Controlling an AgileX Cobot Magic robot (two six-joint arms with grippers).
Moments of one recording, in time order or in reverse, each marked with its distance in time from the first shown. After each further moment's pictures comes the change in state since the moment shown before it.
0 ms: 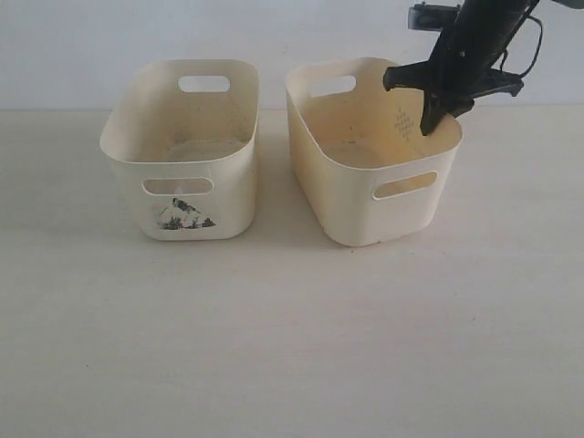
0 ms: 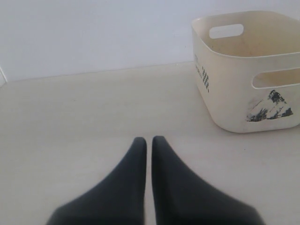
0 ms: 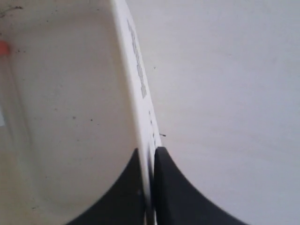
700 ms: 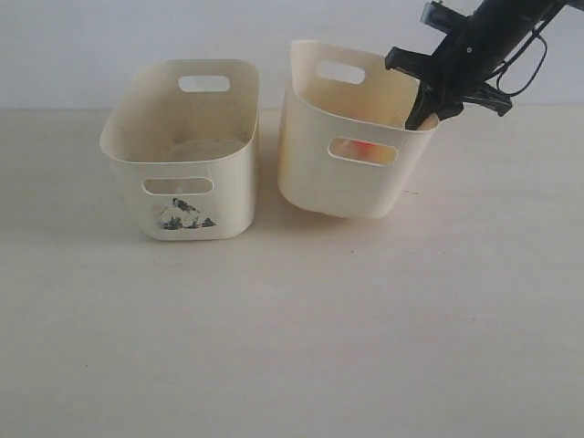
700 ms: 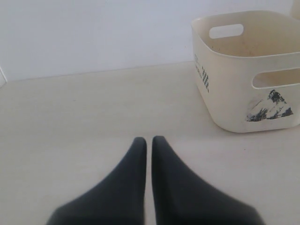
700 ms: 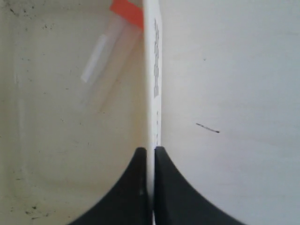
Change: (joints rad) left arm 0.000 0.000 0.000 0.000 0.000 0.000; right arm -0.076 0.020 0.002 0.281 0.014 -0.022
